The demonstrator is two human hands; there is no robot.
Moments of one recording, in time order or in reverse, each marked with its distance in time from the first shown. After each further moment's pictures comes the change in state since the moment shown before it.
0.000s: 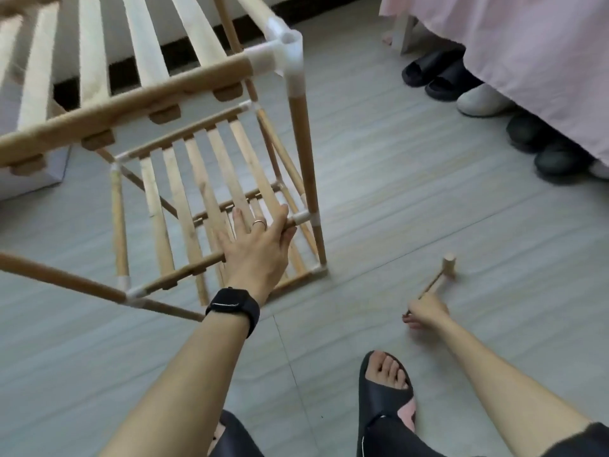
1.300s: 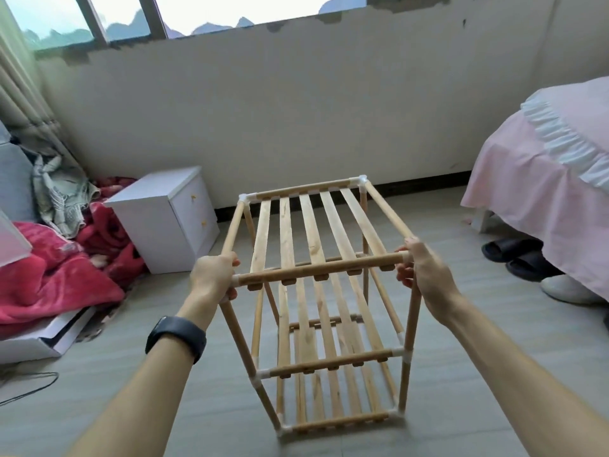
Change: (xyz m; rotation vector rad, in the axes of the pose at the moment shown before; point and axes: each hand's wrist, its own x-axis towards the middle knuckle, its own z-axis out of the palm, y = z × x) left_hand -0.058 -0.173 -0.244 -1.135 0.487 -0.658; right_hand -0.288 -0.305 -0.015 0.454 -0.226 -1.184
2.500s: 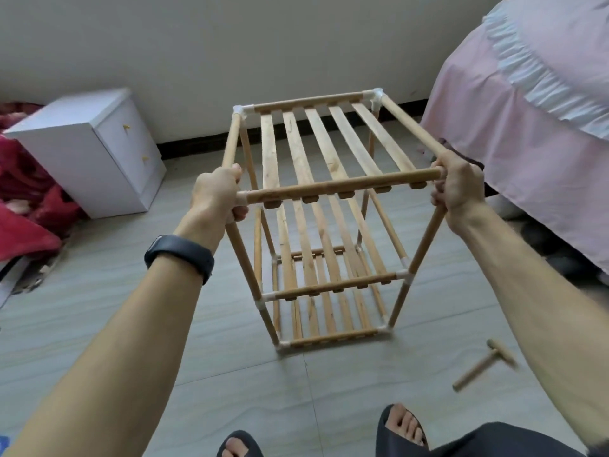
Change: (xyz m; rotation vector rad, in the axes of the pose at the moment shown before) left_hand -0.041 0.010 0.067 -0.196 -0.198 -0.002; right_hand -0.033 -0.032 -0.078 -0.011 0.435 0.062
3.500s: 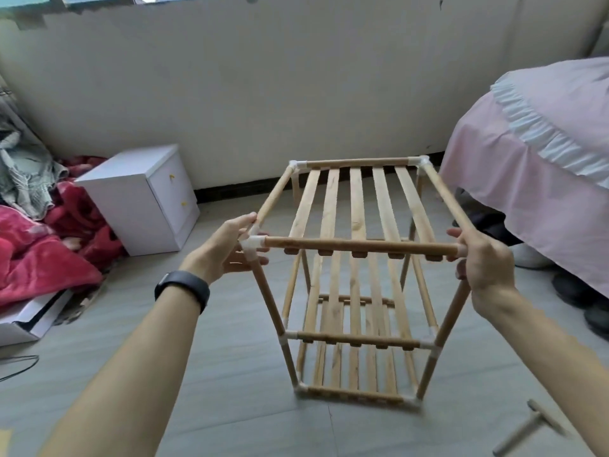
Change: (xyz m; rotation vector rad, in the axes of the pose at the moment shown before) left_hand 0.016 0.004 -0.075 0.146 -0.347 -0.069; right_hand -0.056 0.003 0.002 -0.016 0.084 -0.010
